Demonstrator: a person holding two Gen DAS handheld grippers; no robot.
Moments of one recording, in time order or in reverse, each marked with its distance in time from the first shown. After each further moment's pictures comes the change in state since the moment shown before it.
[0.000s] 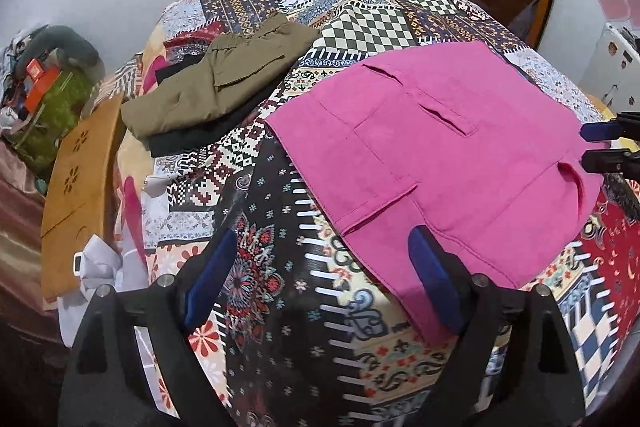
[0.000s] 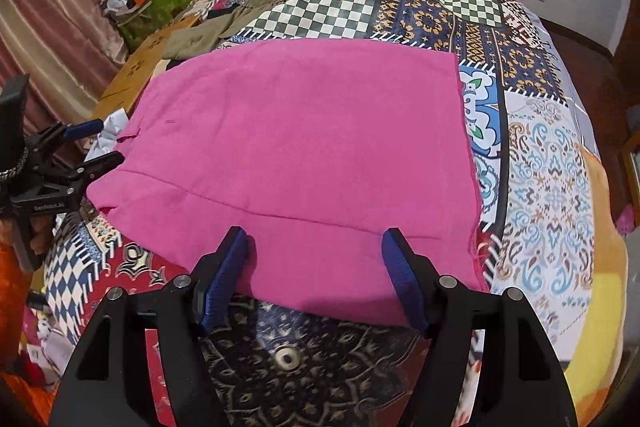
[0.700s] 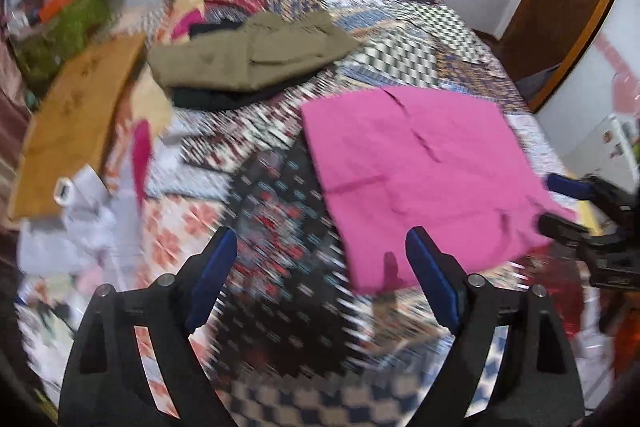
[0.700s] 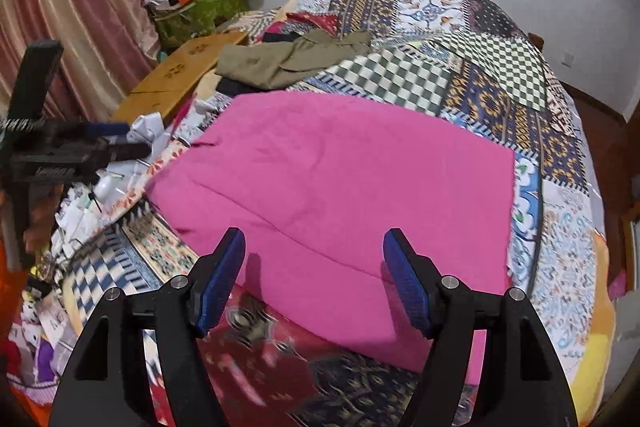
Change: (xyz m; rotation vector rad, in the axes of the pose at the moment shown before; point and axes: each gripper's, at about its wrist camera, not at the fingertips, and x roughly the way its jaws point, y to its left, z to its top) left arm -0.041 0.042 -0.002 -0.317 0.042 -0.138; right arm -0.005 0.083 0.031 -0.168 -0.118 0.016
